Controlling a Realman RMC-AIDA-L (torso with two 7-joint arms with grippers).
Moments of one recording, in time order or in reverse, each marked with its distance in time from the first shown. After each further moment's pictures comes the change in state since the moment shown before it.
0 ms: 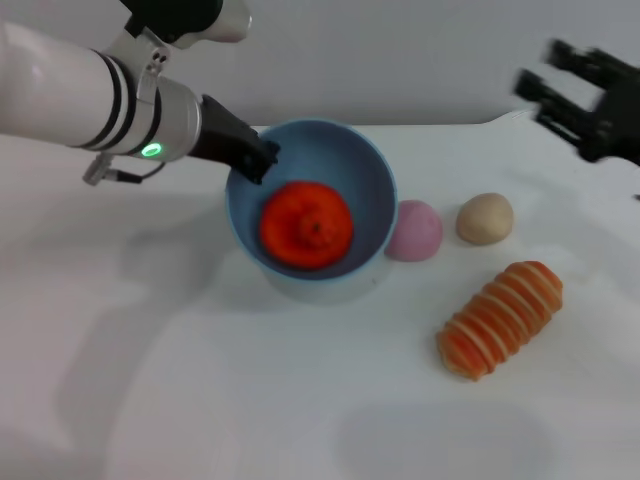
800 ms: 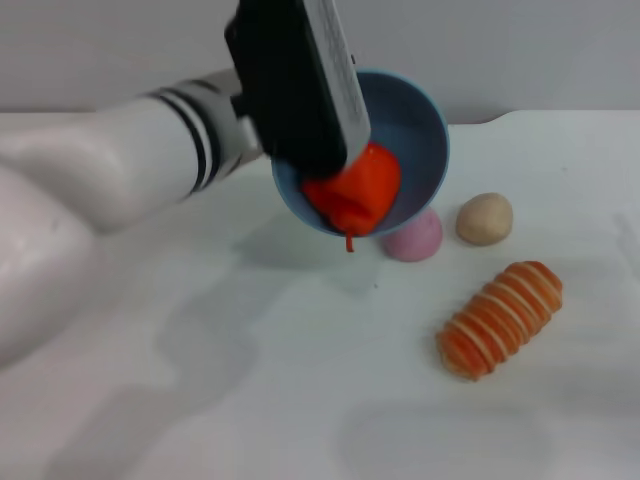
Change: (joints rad) left arm 0.225 -0.006 0.439 0.241 0.372 -0.545 0.204; right arm -0.129 -0.001 0.273 0.347 0.153 -0.010 -0.302
